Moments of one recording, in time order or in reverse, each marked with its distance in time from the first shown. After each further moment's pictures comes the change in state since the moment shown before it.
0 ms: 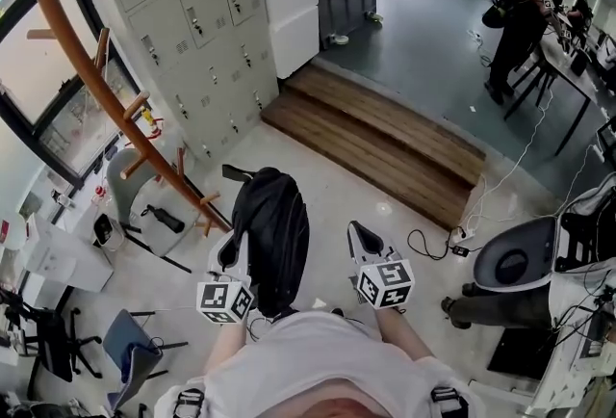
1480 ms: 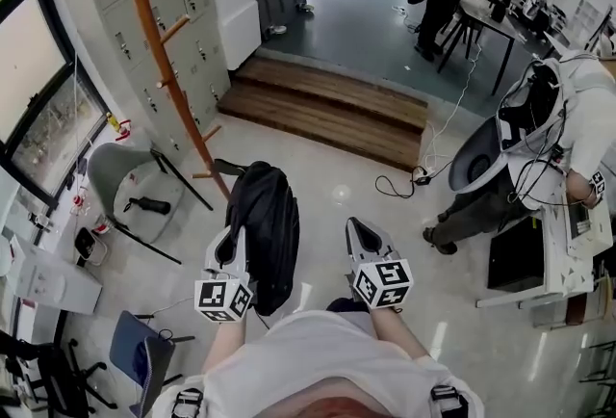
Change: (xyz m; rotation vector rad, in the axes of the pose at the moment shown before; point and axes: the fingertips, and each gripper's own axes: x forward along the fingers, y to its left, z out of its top) left arm -0.260 -0.019 0.002 -0.053 -0.037 -0.251; right arm -0.232 0.216 -0.058 0.012 -0.078 -0.296
